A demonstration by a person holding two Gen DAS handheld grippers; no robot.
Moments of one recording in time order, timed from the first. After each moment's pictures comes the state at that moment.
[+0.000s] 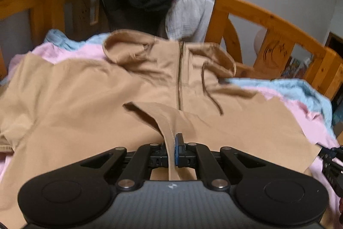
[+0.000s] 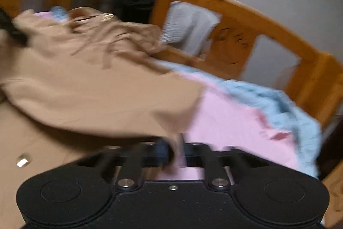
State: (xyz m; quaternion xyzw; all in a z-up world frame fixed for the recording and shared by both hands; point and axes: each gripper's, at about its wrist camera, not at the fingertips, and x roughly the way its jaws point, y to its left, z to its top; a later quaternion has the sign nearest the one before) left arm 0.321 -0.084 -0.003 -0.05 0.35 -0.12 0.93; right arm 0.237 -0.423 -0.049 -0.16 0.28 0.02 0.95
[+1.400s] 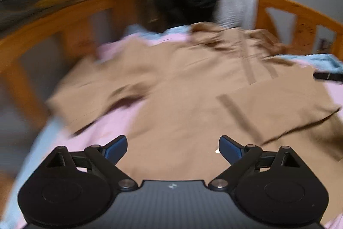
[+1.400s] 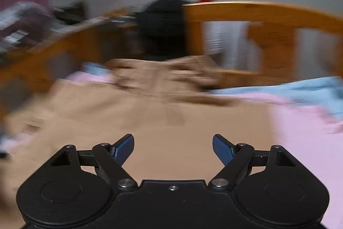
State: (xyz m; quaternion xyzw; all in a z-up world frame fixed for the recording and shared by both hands) left arm 0.159 0.048 0.025 0.03 0.38 0.02 0.92; right arm 0.263 -0.372 0.008 0.08 0.31 0.19 0.93
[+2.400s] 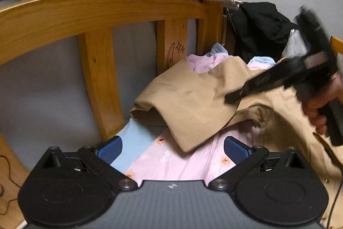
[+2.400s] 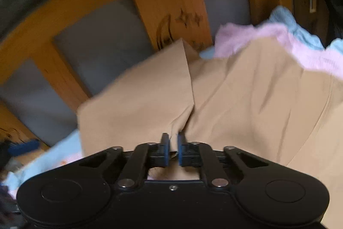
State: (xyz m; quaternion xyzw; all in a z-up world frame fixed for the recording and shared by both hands) left arm 0.183 0.203 -0.017 -0.05 0.29 0.13 0.95; right arm 0.383 0.035 -0.006 -0.02 0.42 0.47 0.78
